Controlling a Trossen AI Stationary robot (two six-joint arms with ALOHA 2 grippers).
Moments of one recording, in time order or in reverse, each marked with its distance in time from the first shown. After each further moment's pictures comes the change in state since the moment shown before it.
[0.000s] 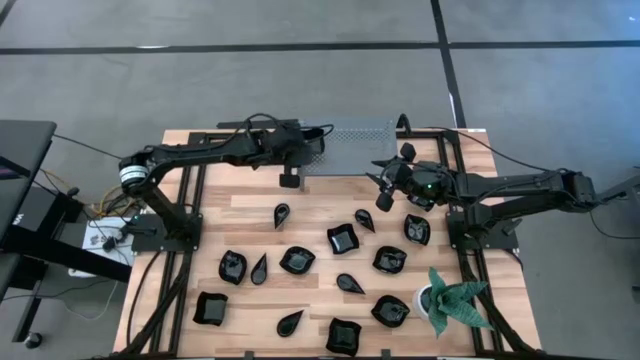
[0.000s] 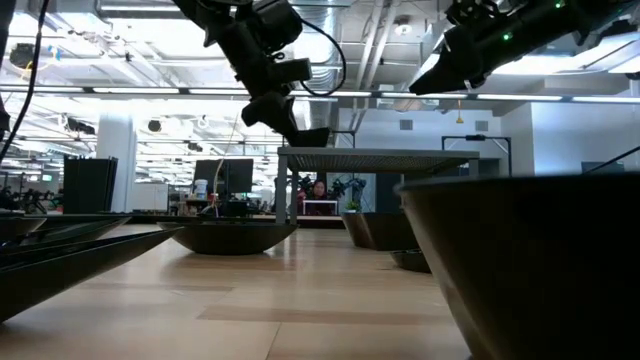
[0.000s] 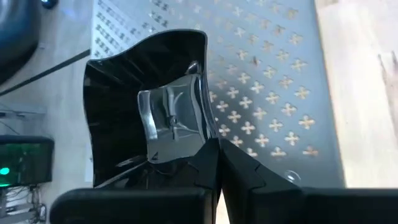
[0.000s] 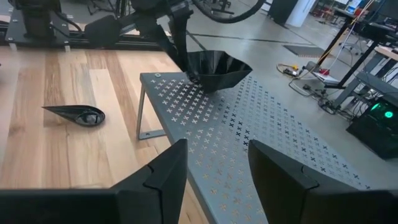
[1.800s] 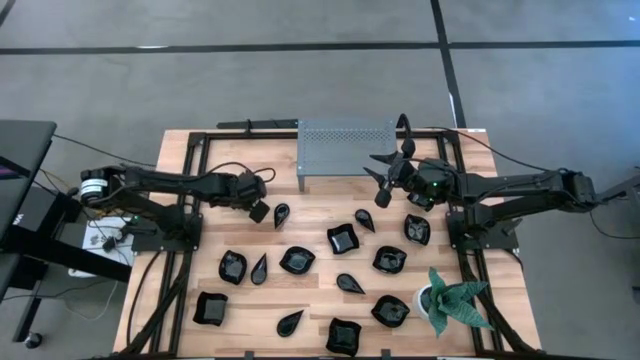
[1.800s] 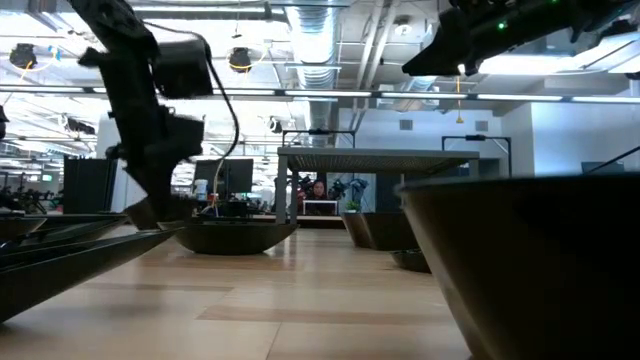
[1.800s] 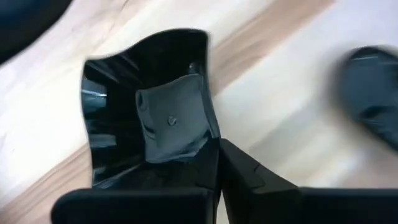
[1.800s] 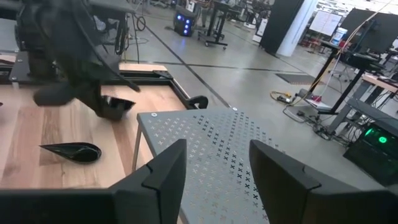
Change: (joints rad) left arm -0.160 -0.347 -0.633 -0.145 -0.108 -1.263; right arm 0.001 0.000 0.000 0.143 0.001 -0.050
